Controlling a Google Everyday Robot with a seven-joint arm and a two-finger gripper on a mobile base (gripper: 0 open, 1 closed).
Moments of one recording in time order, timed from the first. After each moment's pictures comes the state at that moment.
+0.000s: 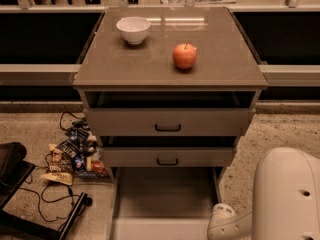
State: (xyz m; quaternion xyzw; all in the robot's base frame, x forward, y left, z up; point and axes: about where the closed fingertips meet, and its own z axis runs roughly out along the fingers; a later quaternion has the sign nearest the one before) arm 0.322 -0.222 0.191 0.54 -0.84 -0.03 0.07
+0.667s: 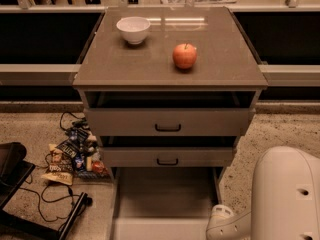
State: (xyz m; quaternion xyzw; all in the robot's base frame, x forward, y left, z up) arm 0.308 -0.223 0.194 0.53 -0.84 -0.03 0.09
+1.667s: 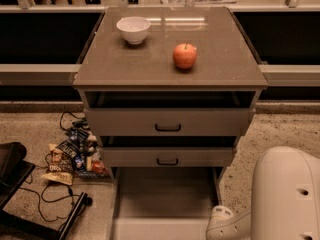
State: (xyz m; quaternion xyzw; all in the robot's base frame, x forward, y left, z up) arm 0.308 -0.223 0.194 0.53 -0.84 -0.03 0.09
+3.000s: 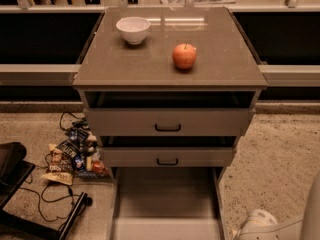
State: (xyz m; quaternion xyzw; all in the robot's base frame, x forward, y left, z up) arm 0.283 -0.258 0.304 0.58 -0.82 -0.05 0.02
